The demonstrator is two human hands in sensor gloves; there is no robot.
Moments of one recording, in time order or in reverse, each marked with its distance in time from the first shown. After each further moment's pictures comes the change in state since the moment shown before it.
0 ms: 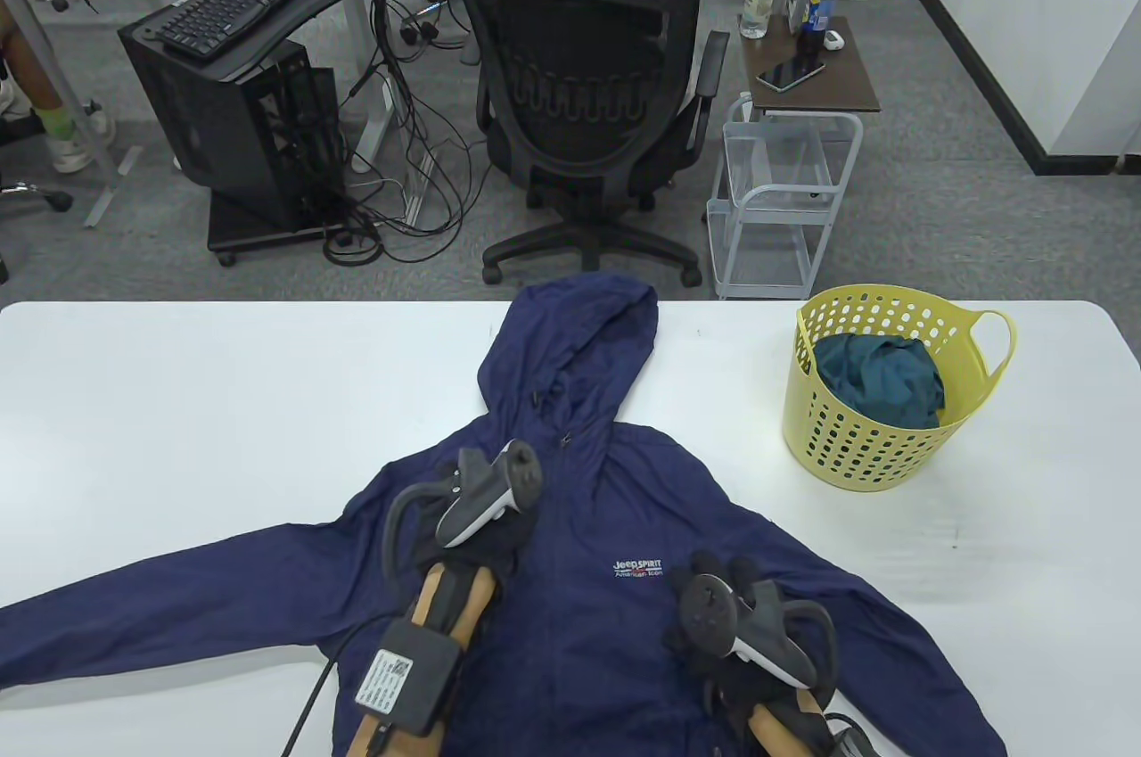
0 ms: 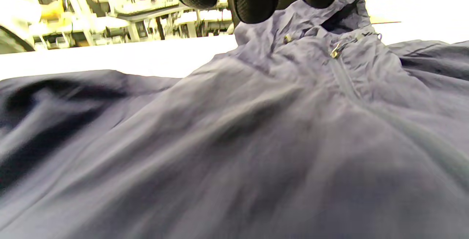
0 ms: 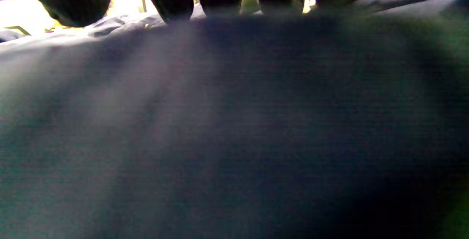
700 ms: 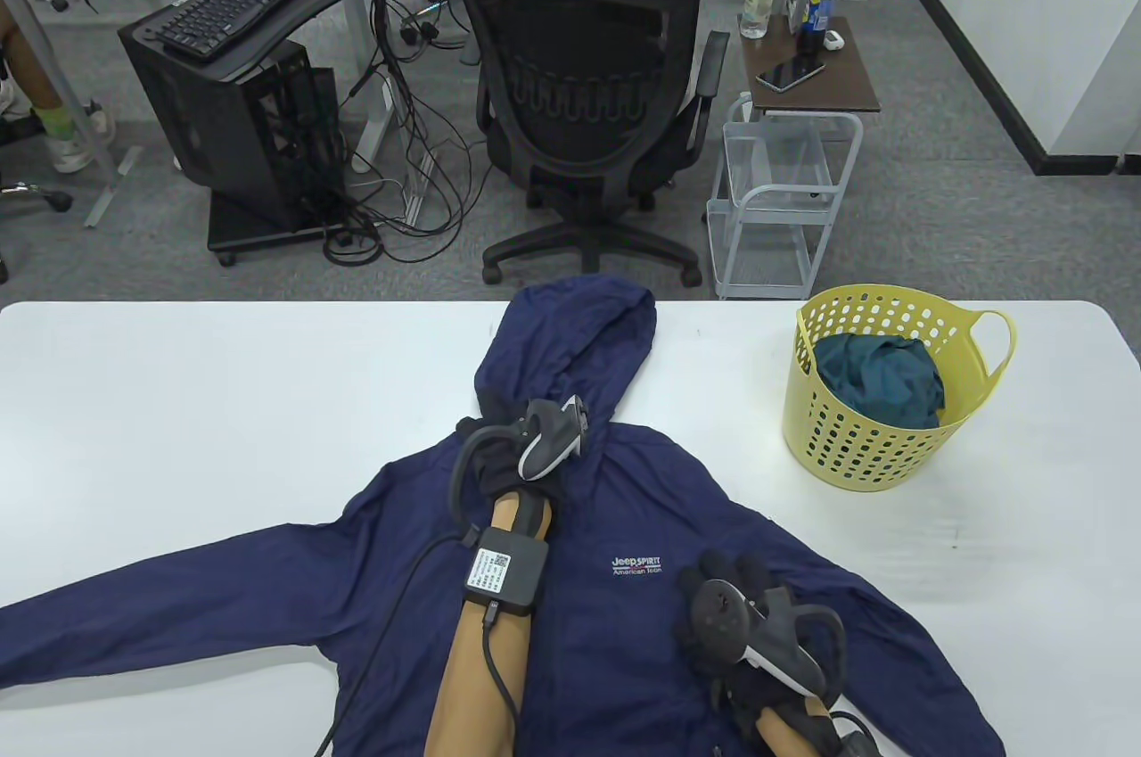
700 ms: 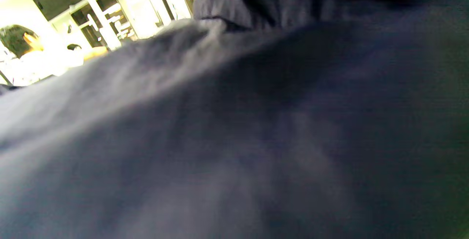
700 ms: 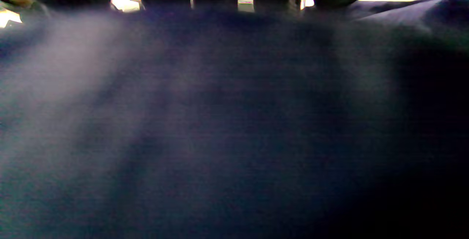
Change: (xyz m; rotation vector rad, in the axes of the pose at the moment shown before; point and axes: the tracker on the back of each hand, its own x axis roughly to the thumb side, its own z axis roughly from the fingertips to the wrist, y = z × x) left_hand 0.037 -0.034 -0.089 0.046 0.147 -0.192; right_hand -0.005 0.003 0.002 -0.061 -0.007 0.014
